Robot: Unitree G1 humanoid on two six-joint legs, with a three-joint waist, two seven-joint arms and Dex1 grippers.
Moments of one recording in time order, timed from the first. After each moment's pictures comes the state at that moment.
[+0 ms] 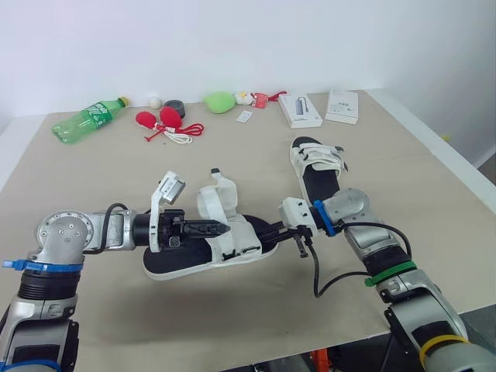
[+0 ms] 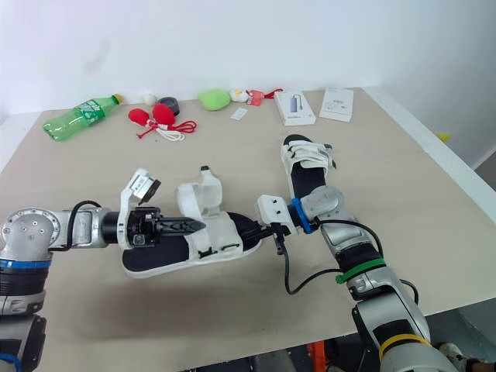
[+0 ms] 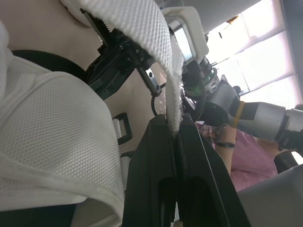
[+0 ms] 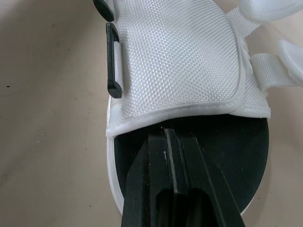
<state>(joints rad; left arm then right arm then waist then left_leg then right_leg) -0.52 0.65 0.08 -0.06 -1.36 1.37 -0.64 -0.71 -0.49 0.32 0.44 0.11 -0.16 1.48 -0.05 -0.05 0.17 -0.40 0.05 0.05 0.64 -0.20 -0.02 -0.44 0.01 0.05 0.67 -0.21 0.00</state>
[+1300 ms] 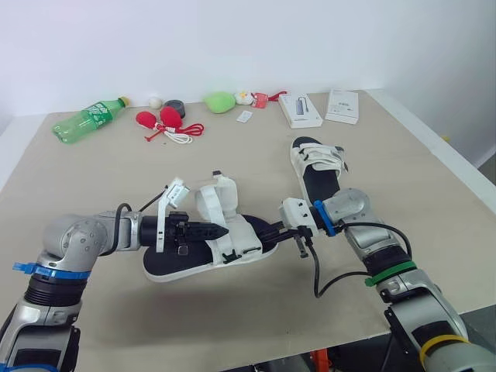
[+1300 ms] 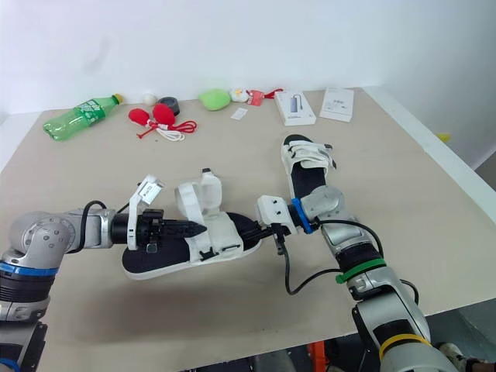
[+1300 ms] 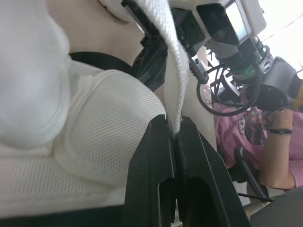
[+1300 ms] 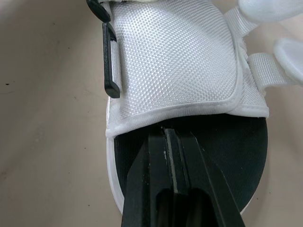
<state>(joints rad) -0.51 0.64 0.01 -0.14 -1.04 1.22 -0.81 -0.72 -0.49 0.32 0.44 0.11 -0.18 1.48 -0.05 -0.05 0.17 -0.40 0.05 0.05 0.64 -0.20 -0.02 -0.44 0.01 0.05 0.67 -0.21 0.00</state>
